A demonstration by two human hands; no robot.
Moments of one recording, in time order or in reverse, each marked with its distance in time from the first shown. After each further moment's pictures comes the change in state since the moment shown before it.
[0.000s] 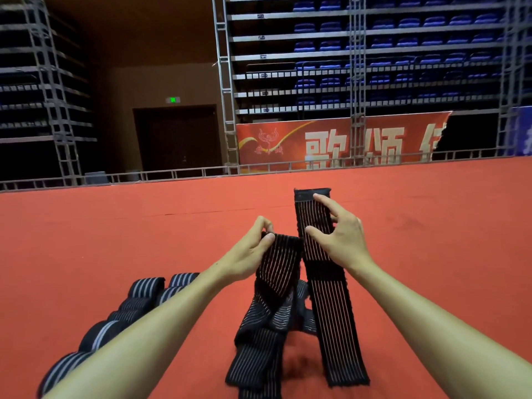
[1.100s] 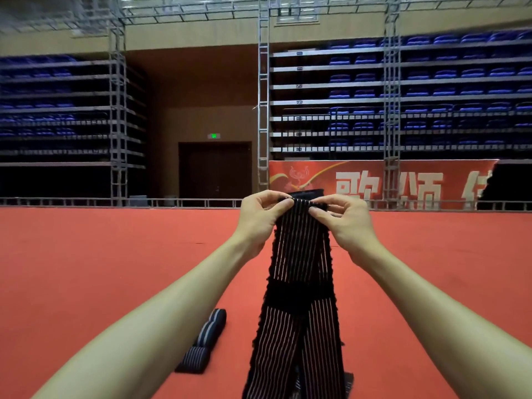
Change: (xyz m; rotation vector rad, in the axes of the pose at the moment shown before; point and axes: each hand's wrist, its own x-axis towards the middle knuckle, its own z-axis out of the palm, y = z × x) left_hand 0.045 0.097 -0.092 -0.523 0.519 0.014; right_hand 0.083 -0.105 -0.005 0.480 -0.077 -0.073
